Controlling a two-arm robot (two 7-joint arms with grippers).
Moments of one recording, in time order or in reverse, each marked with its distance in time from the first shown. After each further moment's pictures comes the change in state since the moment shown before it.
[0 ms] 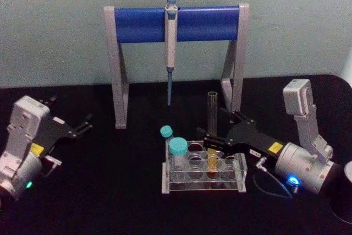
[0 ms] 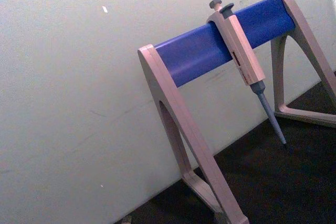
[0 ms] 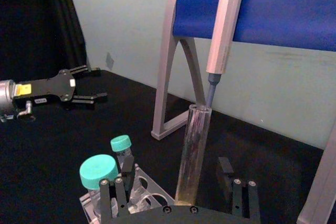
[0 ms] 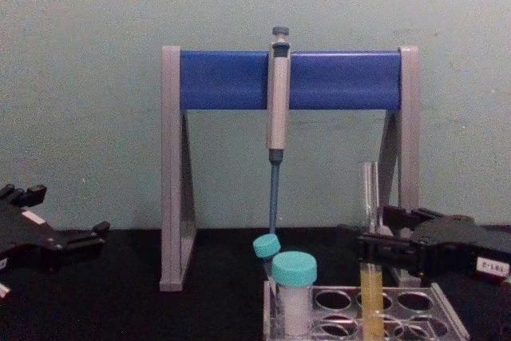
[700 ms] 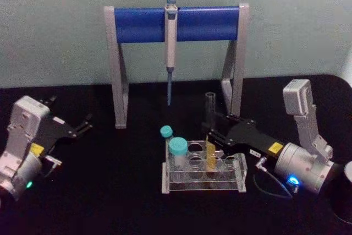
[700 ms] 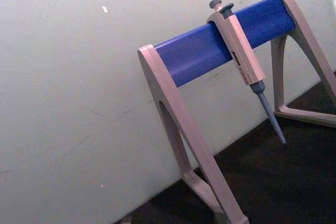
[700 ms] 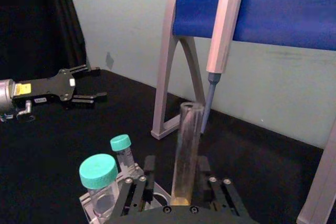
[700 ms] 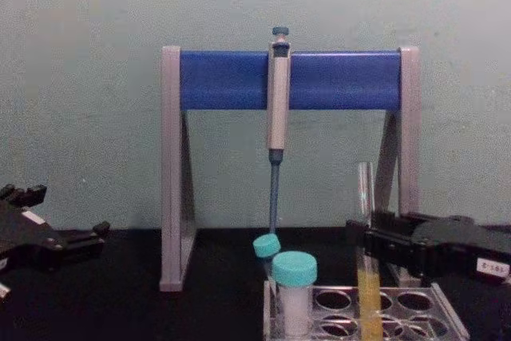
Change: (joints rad) left arm 0.000 0.000 0.000 0.000 0.000 0.000 0.000; right arm 0.000 0.000 0.000 0.001 -0.001 0.001 0.000
